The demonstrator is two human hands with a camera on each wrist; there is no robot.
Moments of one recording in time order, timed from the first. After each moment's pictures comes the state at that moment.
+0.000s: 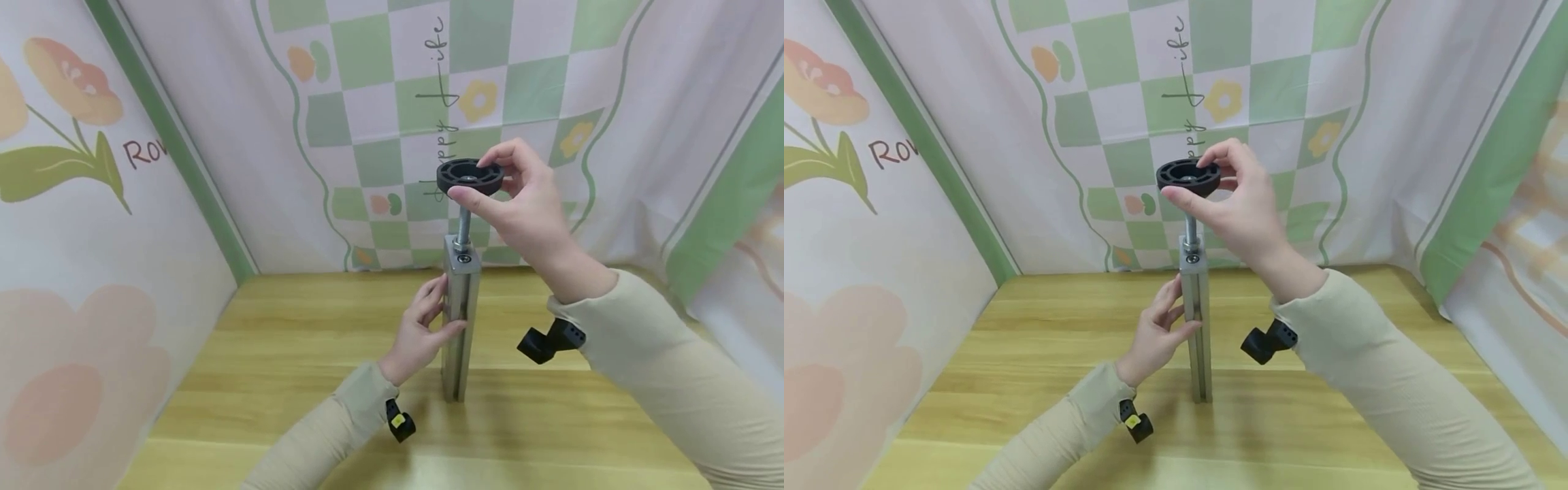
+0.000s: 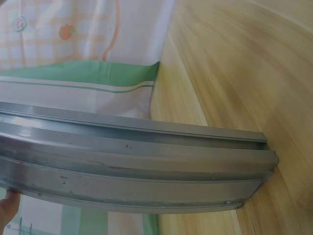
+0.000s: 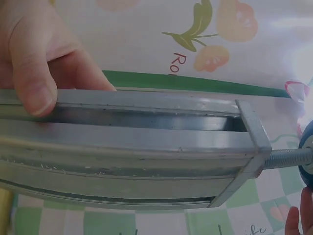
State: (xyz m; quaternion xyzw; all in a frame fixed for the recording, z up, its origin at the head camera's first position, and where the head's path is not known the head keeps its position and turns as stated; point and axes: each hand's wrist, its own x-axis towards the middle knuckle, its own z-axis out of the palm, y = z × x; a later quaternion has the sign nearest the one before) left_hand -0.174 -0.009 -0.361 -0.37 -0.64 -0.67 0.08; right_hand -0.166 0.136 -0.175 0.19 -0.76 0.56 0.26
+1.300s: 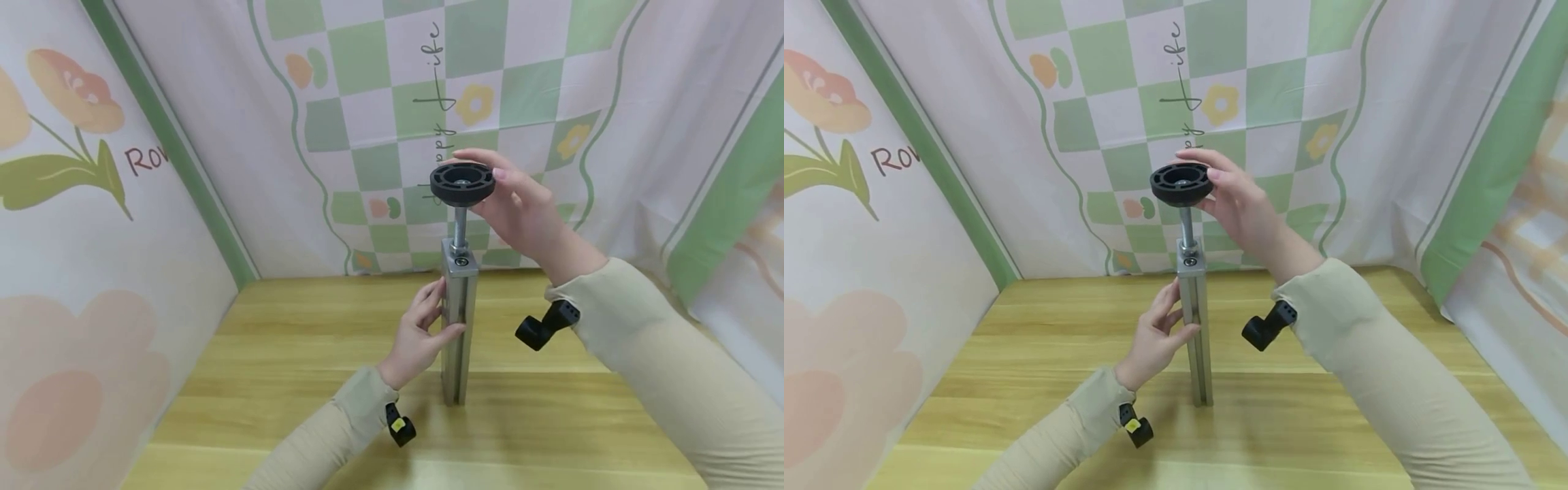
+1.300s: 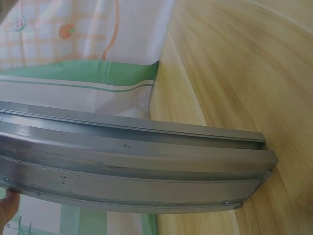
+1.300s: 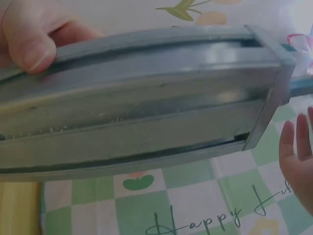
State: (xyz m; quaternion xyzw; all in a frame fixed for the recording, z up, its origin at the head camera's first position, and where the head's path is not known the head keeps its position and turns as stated) left_hand -0.172 -0.008 -0.361 -0.36 -0.65 -0.67 0.08; right_hand -0.207 0.157 -0.193 0.44 -0.52 0.73 -0.01
